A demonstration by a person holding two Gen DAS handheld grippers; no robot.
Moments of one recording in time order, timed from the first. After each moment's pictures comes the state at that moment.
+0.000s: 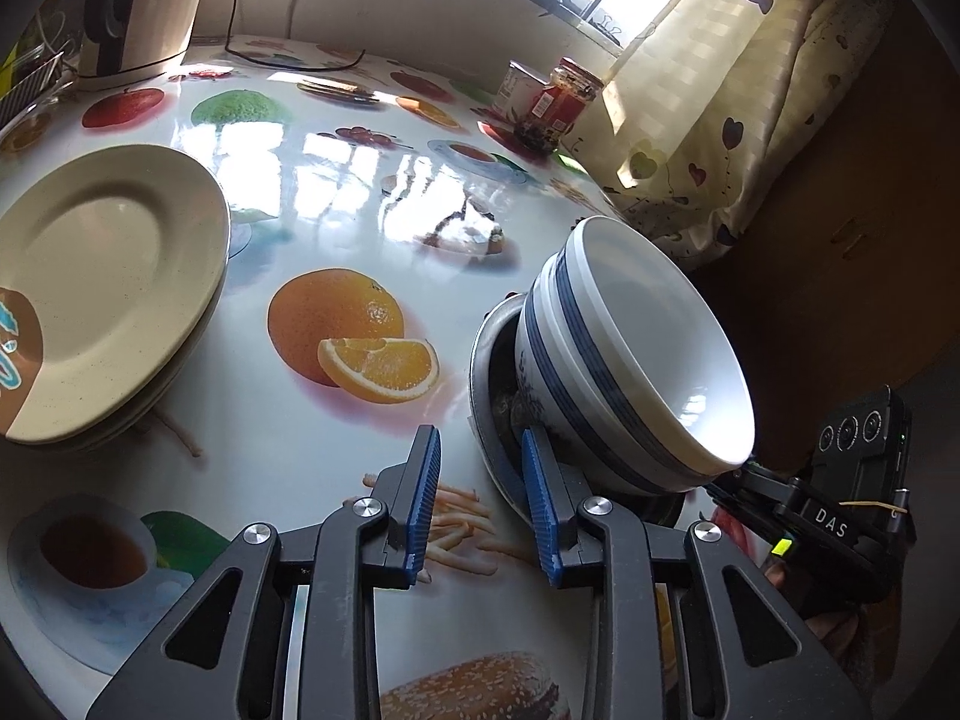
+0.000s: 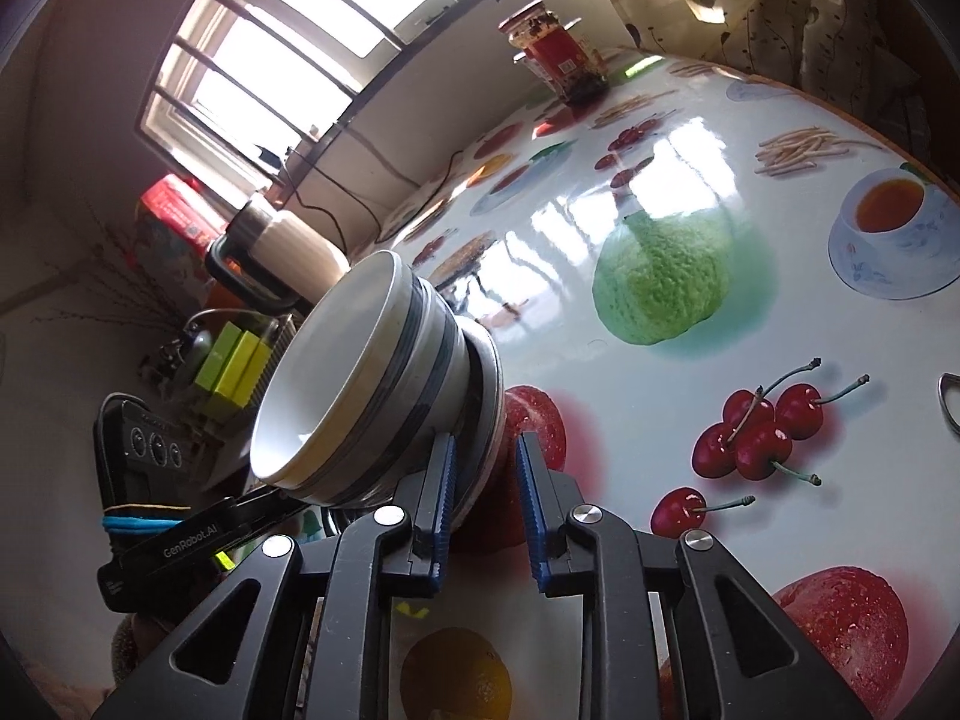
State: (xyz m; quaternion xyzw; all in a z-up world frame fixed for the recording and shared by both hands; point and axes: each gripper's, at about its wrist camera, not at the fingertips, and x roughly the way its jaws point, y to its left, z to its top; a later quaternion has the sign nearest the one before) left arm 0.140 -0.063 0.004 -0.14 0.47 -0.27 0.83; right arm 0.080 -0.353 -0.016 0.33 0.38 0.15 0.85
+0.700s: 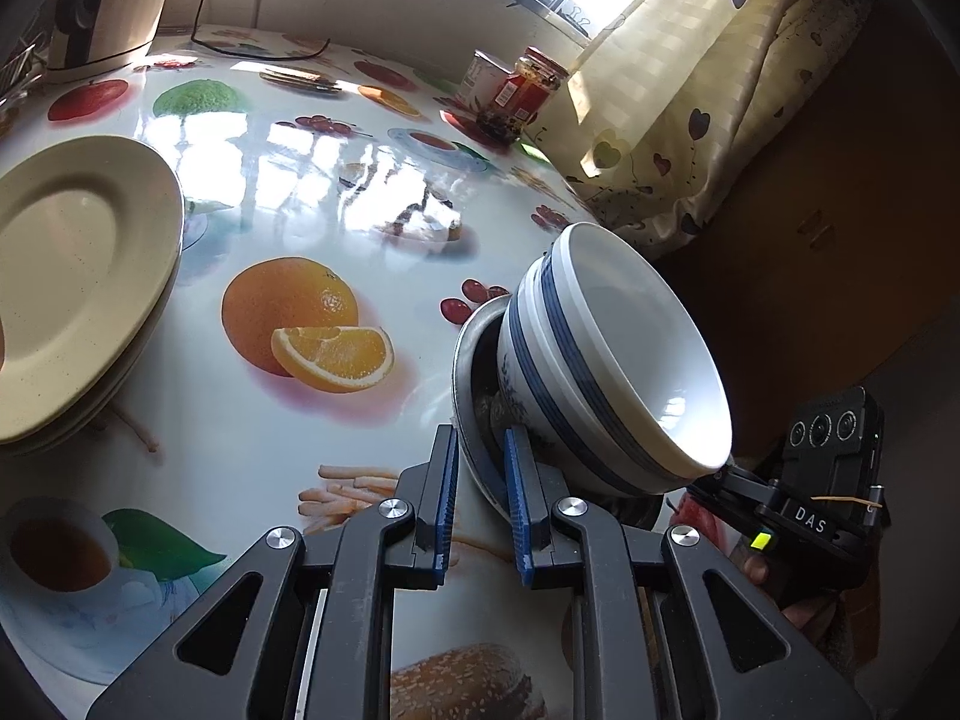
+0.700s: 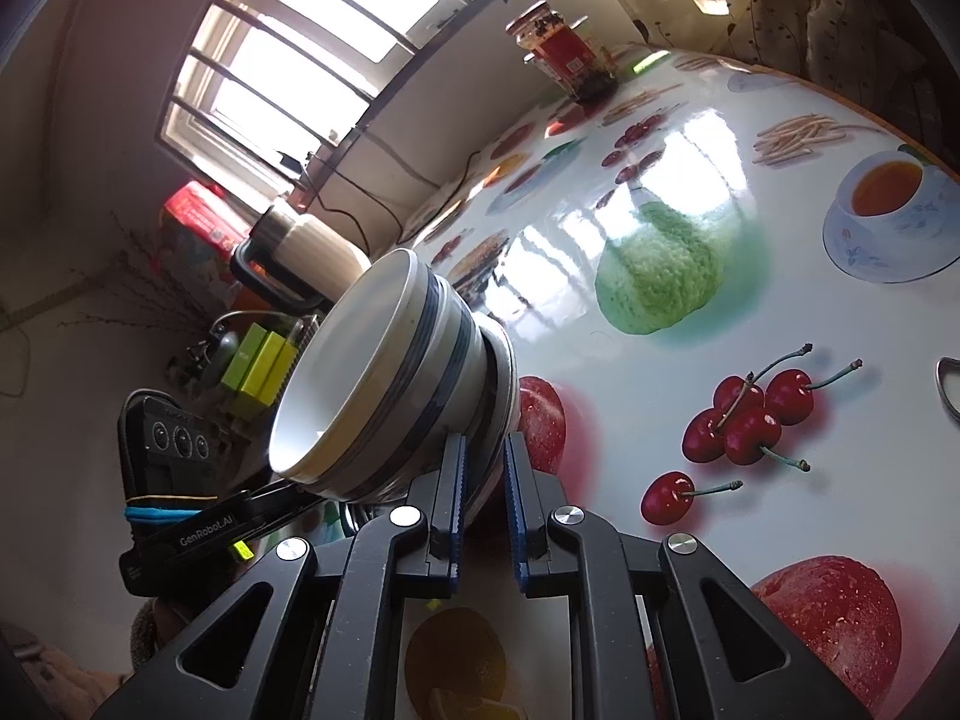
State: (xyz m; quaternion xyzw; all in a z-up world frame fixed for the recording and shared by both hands) left arm 0.141 -0.067 0.004 -0.15 0.47 -0.32 0.81; right arm 0.070 -0.365 -0.017 0.34 0.37 0.18 0.85
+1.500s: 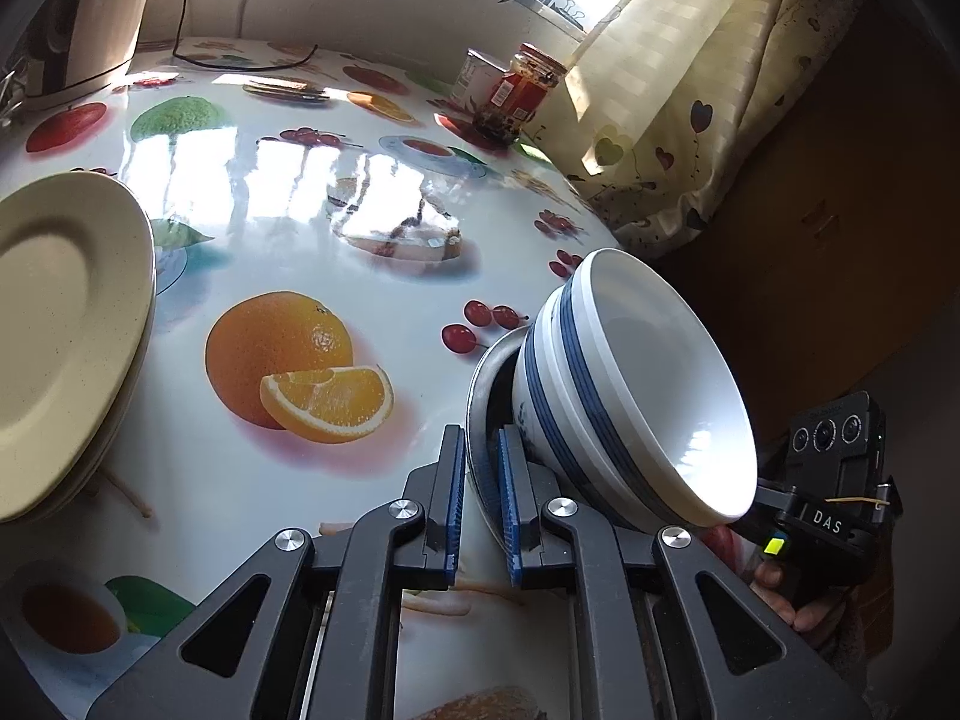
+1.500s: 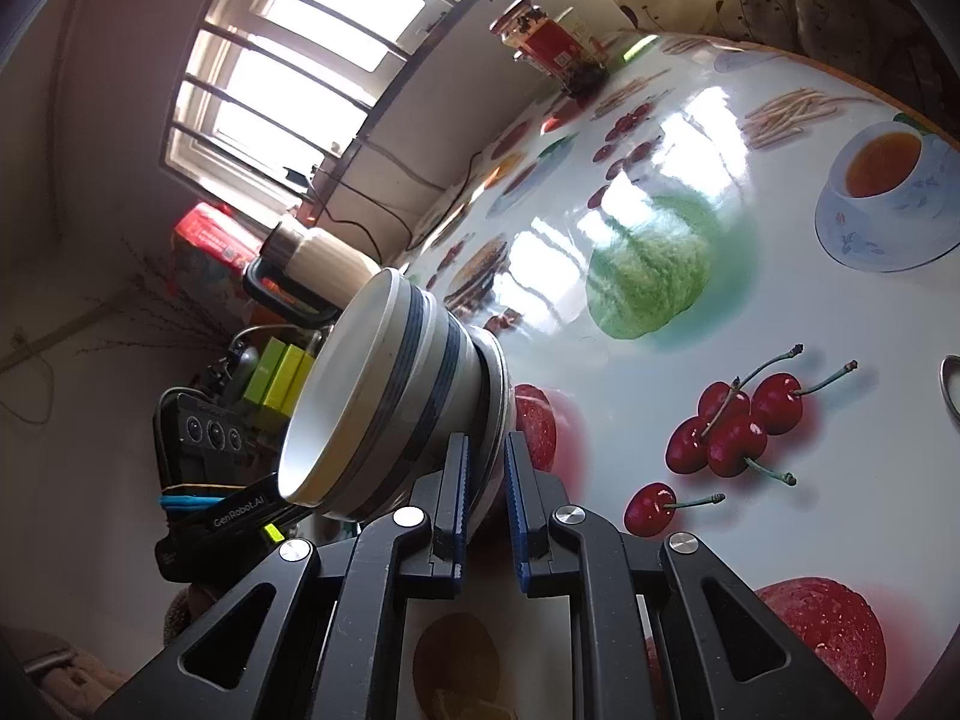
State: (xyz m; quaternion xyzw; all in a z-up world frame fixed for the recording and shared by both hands) left arm 0.157 -0.079 0.004 -0.13 0.47 -0.32 0.82; right arm 0.074 -0.380 -0.025 0.38 0.36 0.20 0.83
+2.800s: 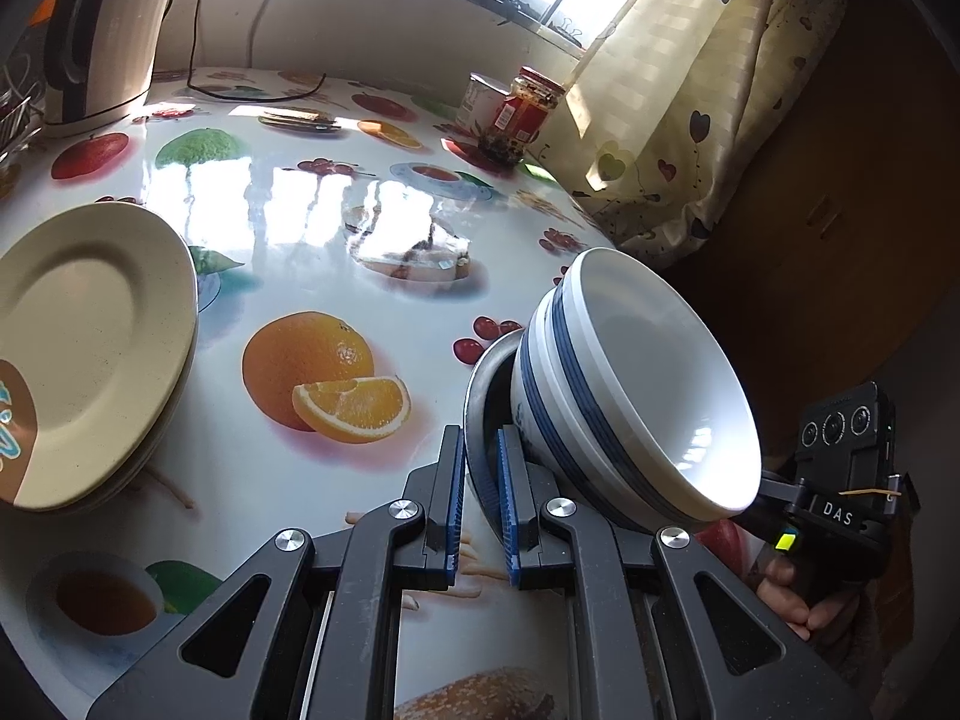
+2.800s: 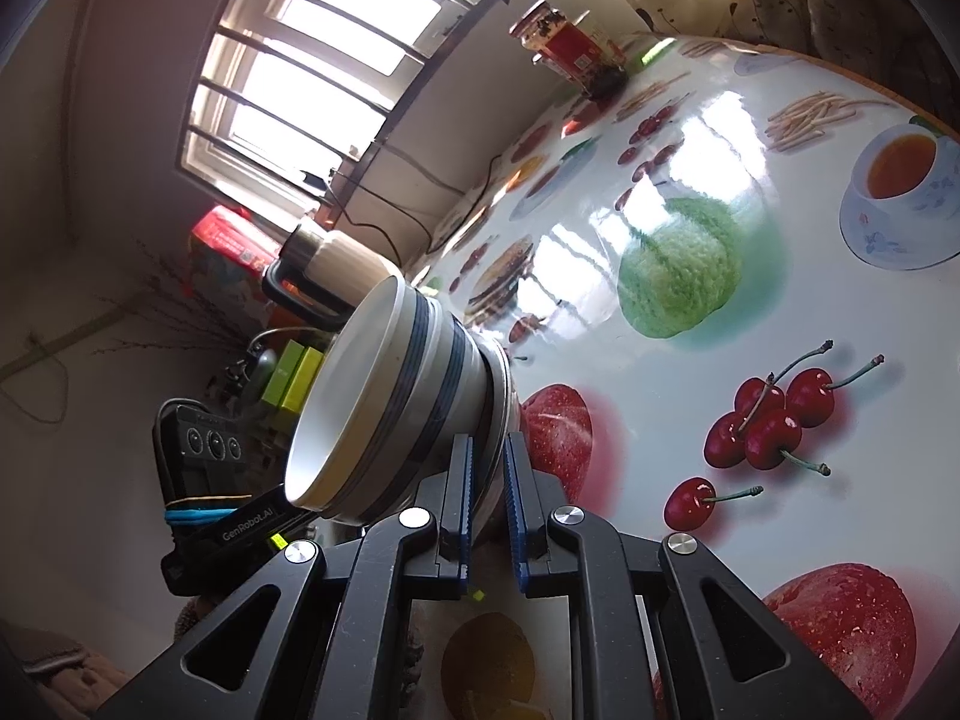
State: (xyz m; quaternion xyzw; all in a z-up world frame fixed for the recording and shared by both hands) left arm 0.146 -0.069 0.017 -0.12 0.45 -0.30 0.83; right arm 0.074 -0.374 -0.018 0.39 0.35 0.21 0.83
